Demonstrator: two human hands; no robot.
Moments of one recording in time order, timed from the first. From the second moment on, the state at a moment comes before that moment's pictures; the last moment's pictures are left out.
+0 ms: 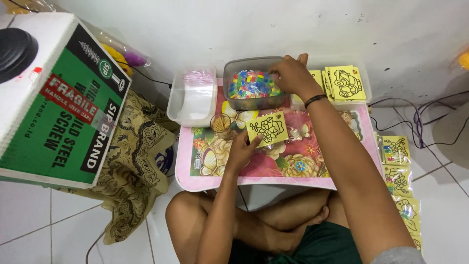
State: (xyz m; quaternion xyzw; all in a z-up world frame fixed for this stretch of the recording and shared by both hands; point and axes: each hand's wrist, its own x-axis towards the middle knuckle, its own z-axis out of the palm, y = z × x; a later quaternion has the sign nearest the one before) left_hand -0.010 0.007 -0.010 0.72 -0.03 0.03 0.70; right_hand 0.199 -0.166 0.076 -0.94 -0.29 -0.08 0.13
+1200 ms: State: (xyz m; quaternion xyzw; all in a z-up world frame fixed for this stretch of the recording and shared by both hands) left_hand -0.005 0.011 -0.021 0.65 -0.10 -0.03 0.76; right_hand 0.042 -0.292 -0.004 -0.63 -0.07 0.10 0.76
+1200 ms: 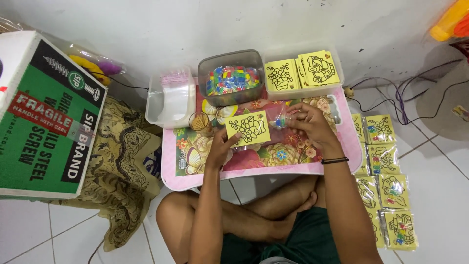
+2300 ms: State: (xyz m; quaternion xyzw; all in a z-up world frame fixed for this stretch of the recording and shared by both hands) left_hand -0.005 0.007 -0.024 0.61 -0.12 -0.04 0.78; right_hand 0.070 -0.237 -0.045 -0.67 -0.11 0.02 0.74
